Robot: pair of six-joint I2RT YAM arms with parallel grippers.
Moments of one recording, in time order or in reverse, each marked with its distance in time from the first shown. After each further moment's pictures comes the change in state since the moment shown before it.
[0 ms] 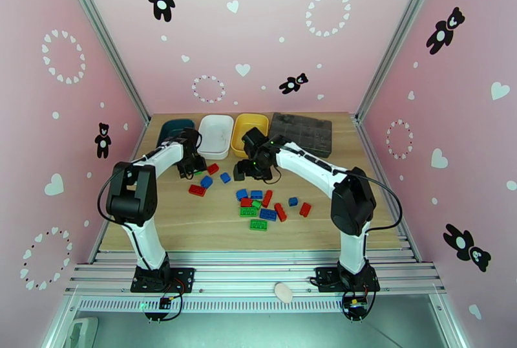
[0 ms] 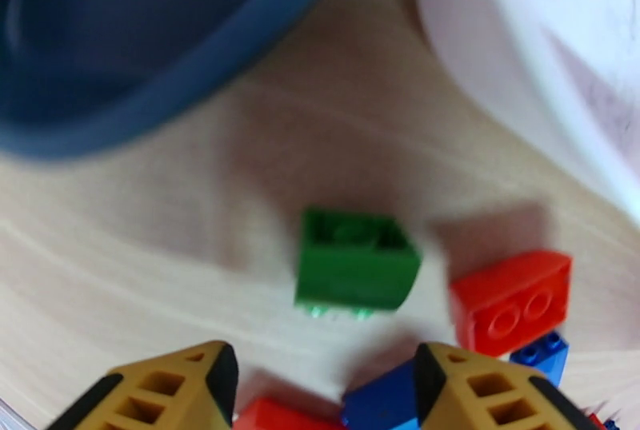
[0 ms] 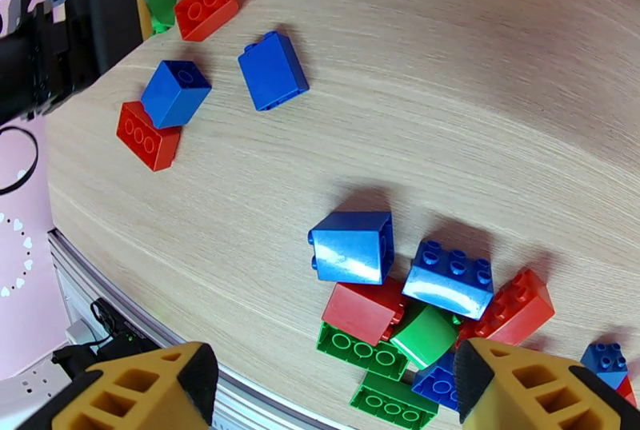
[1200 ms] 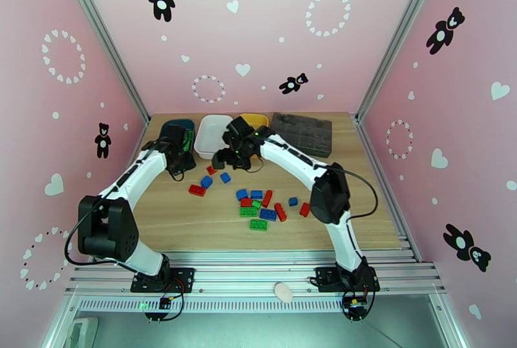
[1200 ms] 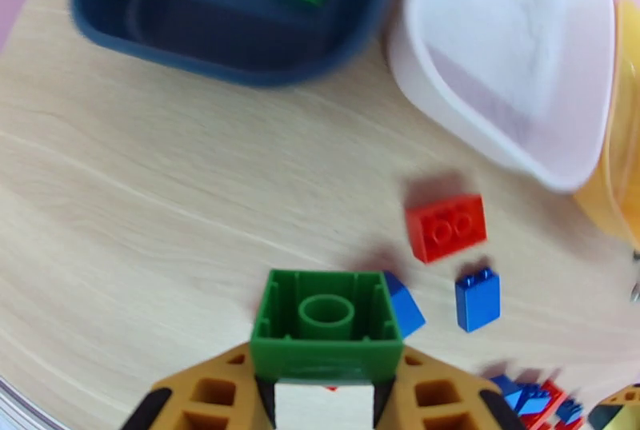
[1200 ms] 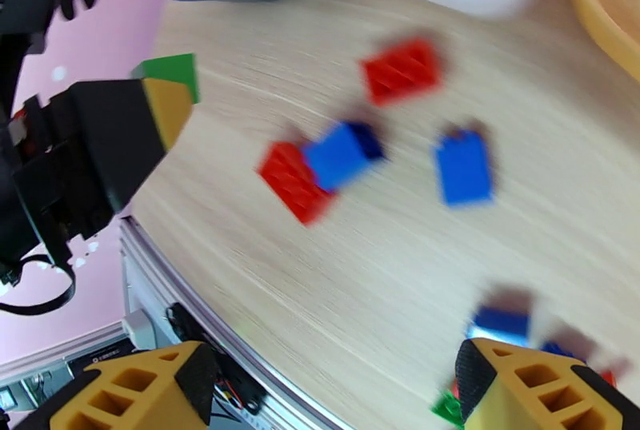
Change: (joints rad) left arm 0.091 -0.352 -0.086 -0.066 0.027 -0.069; right arm 0.051 0.286 0.462 0.014 -0.185 -0.021
